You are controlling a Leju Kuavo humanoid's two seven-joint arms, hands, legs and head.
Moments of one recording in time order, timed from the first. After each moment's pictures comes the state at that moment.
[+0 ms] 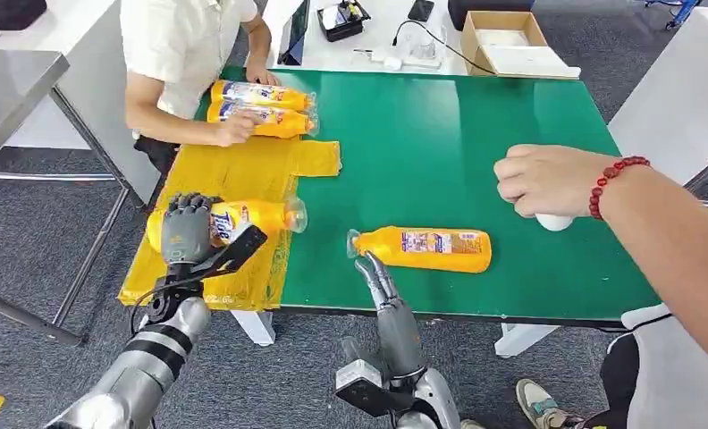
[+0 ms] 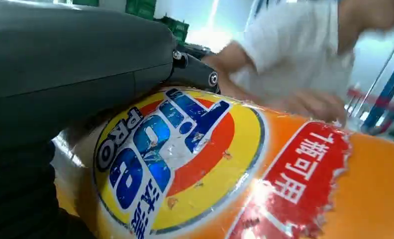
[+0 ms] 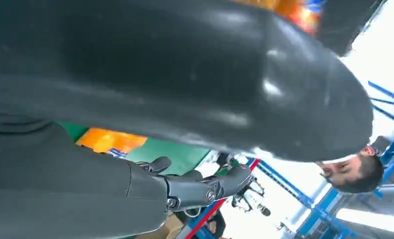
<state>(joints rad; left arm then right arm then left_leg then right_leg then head) -0.48 -0.05 -0.22 -0.73 -1.21 0.56 0.04 -0.06 0.11 0.64 -1.24 0.67 -0.49 -0.53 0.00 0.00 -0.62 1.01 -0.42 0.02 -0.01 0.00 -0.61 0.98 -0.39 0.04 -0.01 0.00</state>
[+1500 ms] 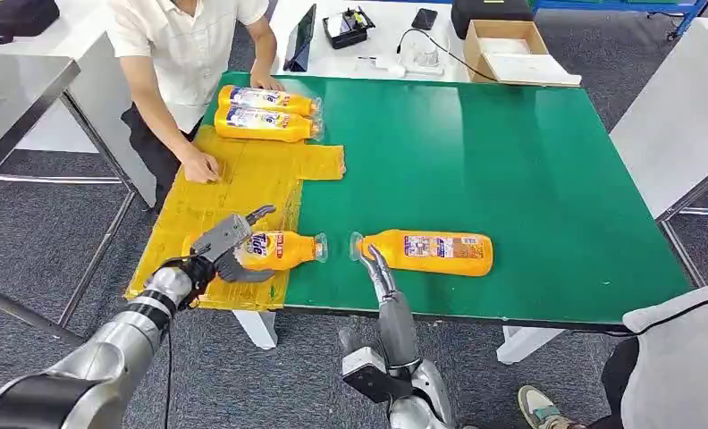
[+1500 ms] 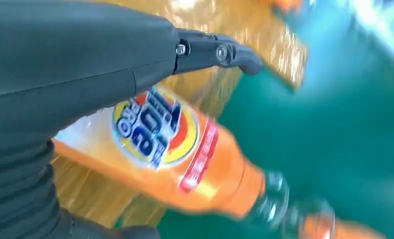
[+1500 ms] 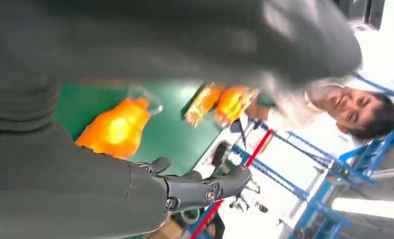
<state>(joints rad) -0.62 -0.04 -0.13 -0.47 -0.71 -0.16 -0.45 -0.14 0.14 0.64 -1.05 0.51 -0.57 -0.68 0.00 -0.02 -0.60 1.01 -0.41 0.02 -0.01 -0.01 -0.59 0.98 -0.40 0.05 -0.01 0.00</state>
